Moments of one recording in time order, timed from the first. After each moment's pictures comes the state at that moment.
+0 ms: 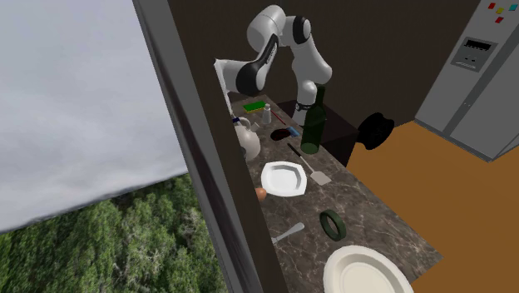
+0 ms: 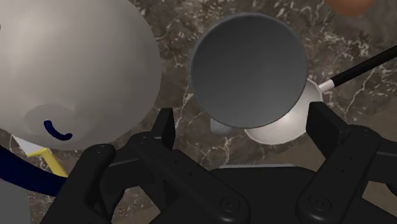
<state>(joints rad) 0.20 0.58 0.42 -1.38 -0.14 1.84 0.99</state>
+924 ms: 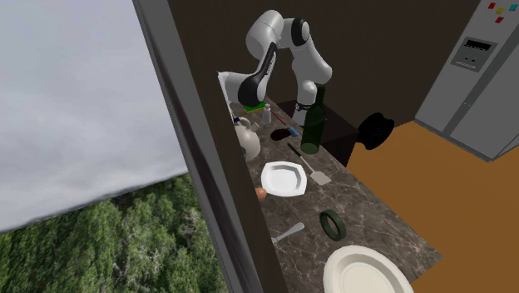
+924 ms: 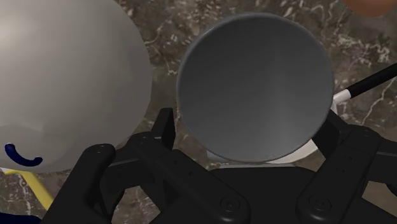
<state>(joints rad) 0.20 0.61 0.41 -1.44 -0.15 1.93 1.00</state>
